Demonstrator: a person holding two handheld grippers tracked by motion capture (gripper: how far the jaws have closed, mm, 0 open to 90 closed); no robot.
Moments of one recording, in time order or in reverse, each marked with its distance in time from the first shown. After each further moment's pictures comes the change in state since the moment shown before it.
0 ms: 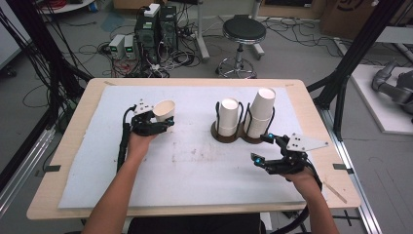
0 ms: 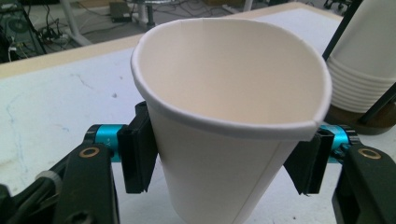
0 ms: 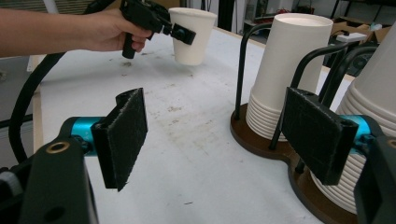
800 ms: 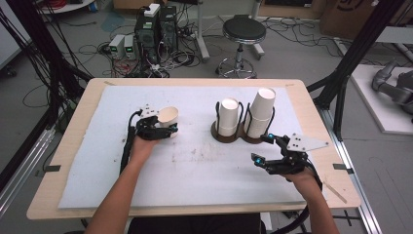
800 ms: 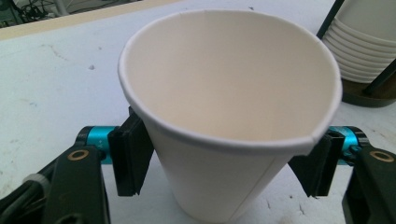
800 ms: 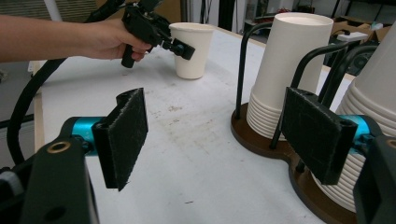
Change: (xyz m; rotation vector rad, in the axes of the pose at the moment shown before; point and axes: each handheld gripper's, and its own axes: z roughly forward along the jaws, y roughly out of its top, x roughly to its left) left arm -0.006 -0.016 0.008 0.050 -0.017 -0.016; right arm 0.000 0.000 0.000 0.001 0.004 0.002
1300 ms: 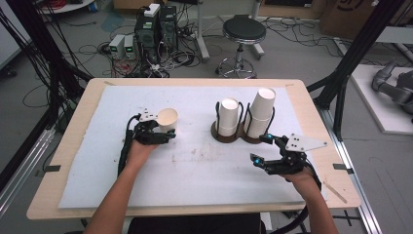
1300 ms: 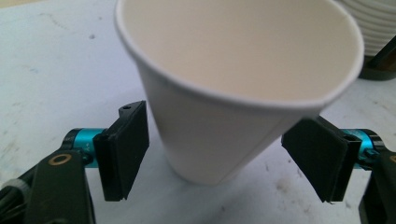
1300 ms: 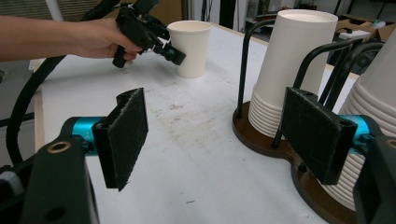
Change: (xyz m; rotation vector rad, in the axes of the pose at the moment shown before) left arm -0.002 -0.009 -0.010 0.097 0.026 -0.002; right arm 0.000 -0.001 0.002 0.007 0.003 -0.001
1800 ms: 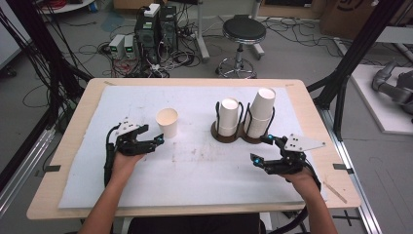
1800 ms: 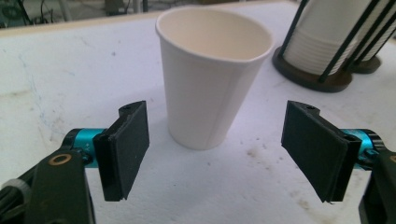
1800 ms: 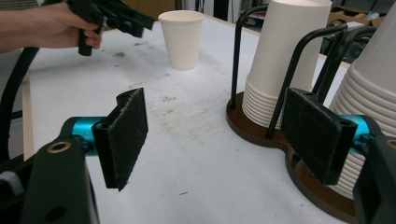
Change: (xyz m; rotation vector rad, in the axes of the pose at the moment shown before) left arm -0.003 -0.022 -0.060 -0.202 -0.043 -0.009; right arm -0.003 -0.005 0.002 0.025 -0.026 0.009
